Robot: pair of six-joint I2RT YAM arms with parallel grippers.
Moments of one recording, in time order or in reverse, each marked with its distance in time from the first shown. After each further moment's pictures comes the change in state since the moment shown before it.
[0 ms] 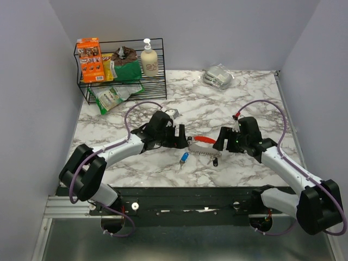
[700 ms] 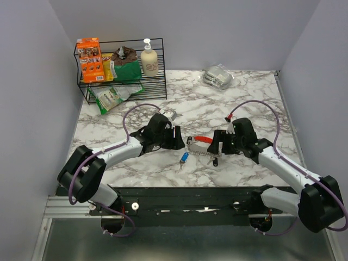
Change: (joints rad) left arm 0.000 -0.024 -0.066 0.063 -0.015 -0.023; right arm 0.083 0.021 0.000 0.020 -0.040 -0.018
